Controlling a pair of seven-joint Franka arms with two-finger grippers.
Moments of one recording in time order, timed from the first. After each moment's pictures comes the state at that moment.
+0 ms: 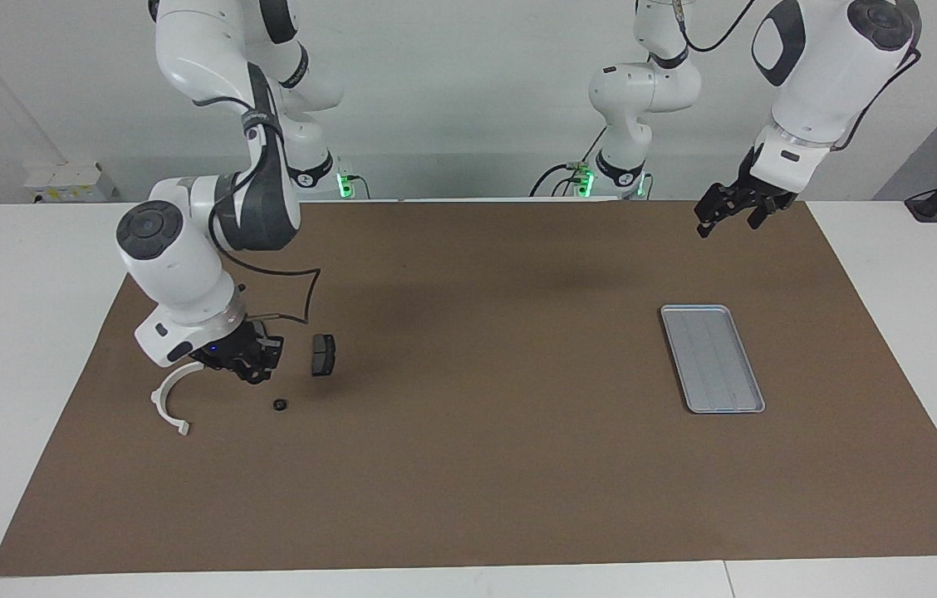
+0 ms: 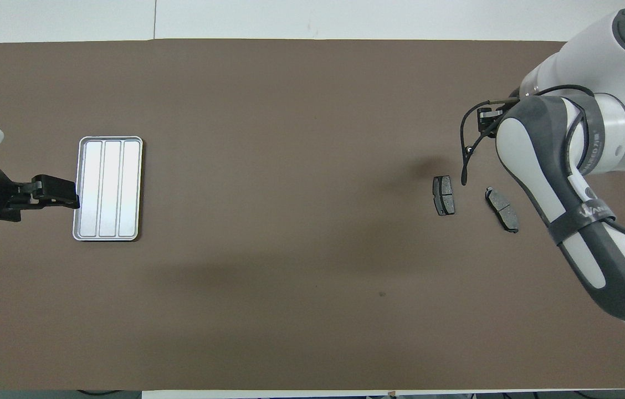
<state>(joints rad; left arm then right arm) -0.02 -0.14 -0.06 -1.85 -0.04 1.67 -0.20 0.10 0.37 0.00 -1.55 0.00 1.92 0.11</state>
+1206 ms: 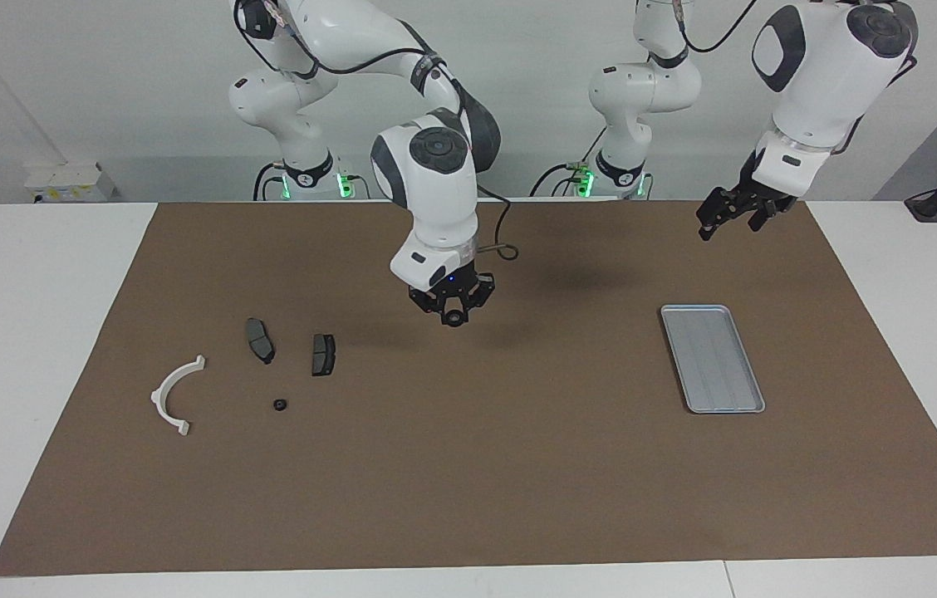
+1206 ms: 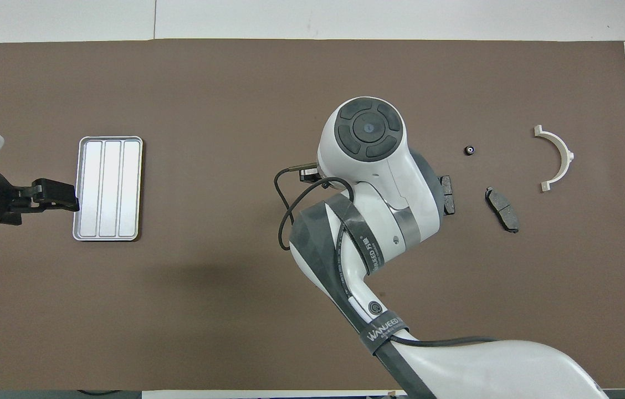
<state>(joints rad) -0.01 -0.16 -0.05 -1.90 -0.04 1.70 -0.20 0.74 0.39 -0.24 -1.59 0.12 2.03 0.42</state>
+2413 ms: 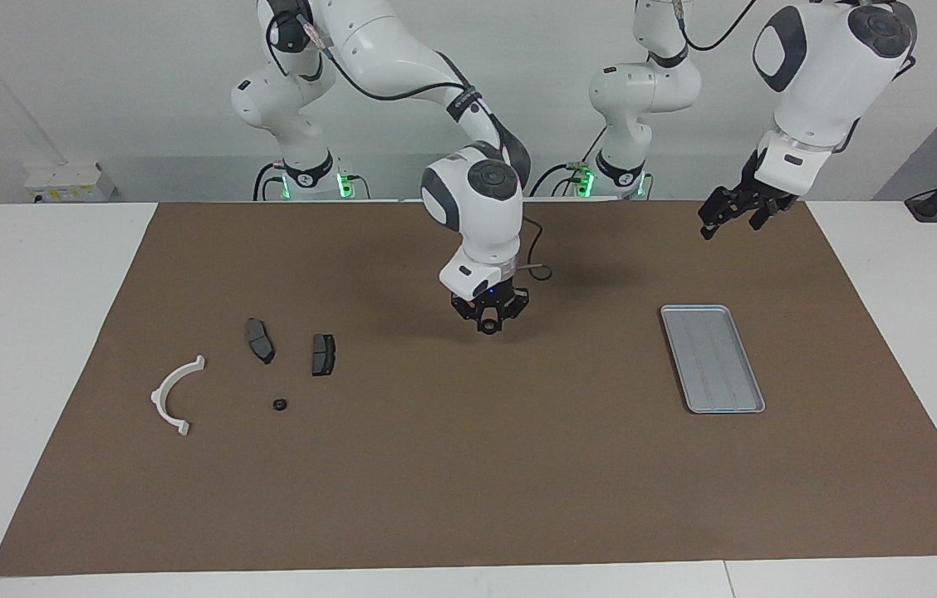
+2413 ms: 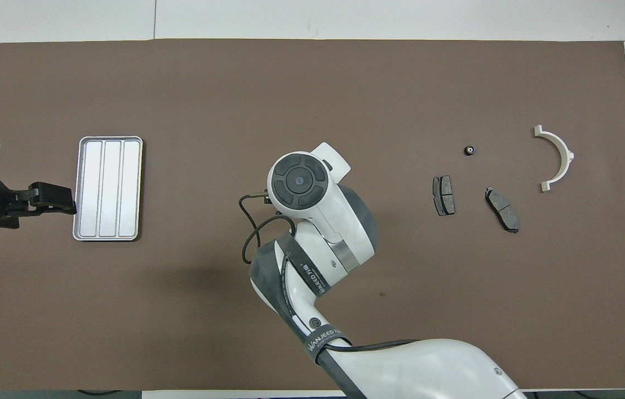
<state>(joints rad) 0.00 -0.17 -0.05 -1.92 -0.04 1.71 -0.20 0.86 0.50 -0.25 -1.63 0.12 2.18 0.62</state>
